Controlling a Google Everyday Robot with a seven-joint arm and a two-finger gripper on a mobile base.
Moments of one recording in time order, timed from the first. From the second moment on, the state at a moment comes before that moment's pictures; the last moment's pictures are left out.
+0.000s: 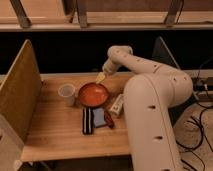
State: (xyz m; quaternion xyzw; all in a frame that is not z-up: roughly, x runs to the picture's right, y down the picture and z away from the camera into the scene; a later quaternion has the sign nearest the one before) arm -0.003 -0.077 0.944 -0.25 -0.08 0.40 0.88
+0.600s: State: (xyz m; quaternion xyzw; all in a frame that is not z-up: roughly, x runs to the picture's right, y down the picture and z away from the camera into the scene) arm -0.003 -0.077 0.944 -0.25 -0.08 0.40 0.88
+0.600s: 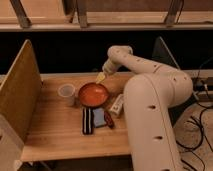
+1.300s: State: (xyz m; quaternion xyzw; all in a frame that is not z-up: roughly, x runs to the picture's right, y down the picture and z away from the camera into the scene) arm 0.057 -0.124 0.941 -0.14 0.03 0.54 0.83
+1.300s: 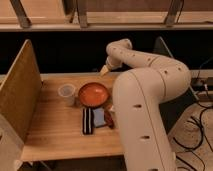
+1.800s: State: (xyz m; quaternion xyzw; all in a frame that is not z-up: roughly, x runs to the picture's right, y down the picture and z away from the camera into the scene) arm 0.061 -0.068 0.890 -0.14 0.08 0.65 0.74
